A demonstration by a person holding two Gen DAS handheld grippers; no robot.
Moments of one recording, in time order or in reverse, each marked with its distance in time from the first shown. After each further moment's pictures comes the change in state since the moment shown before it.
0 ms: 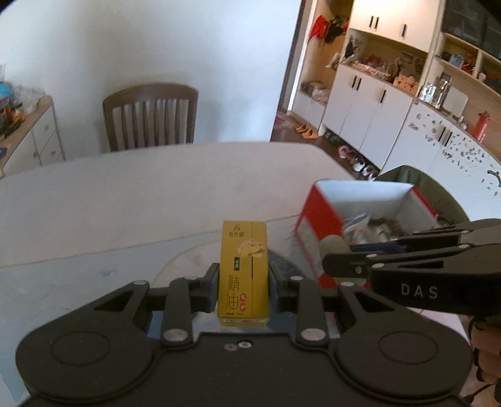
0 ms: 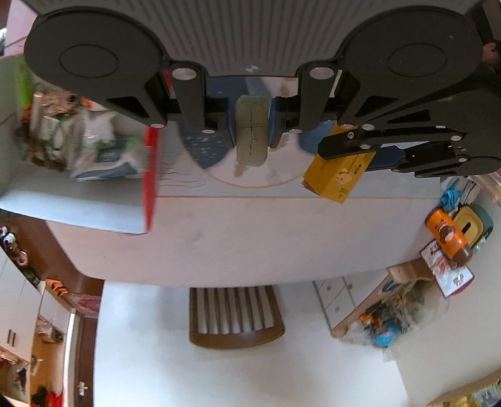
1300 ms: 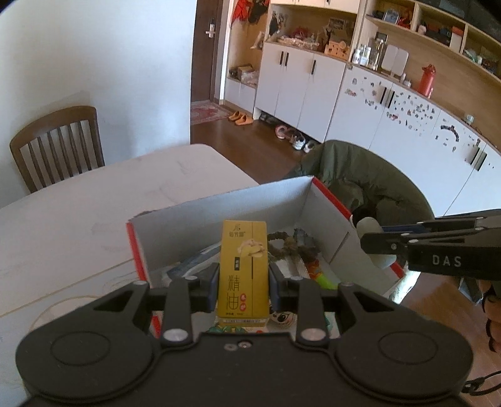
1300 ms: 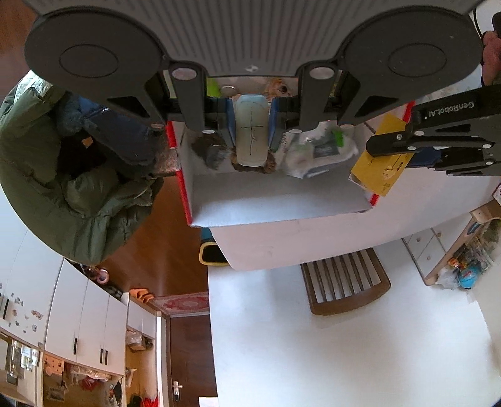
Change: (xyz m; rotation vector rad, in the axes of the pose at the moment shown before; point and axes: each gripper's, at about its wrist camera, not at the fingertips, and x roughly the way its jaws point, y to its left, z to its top) left arm 0.091 -0.188 0.041 0.193 0.053 -0.144; right arm -0.080 -0.241 -0.035 0.182 -0.092 -0.197
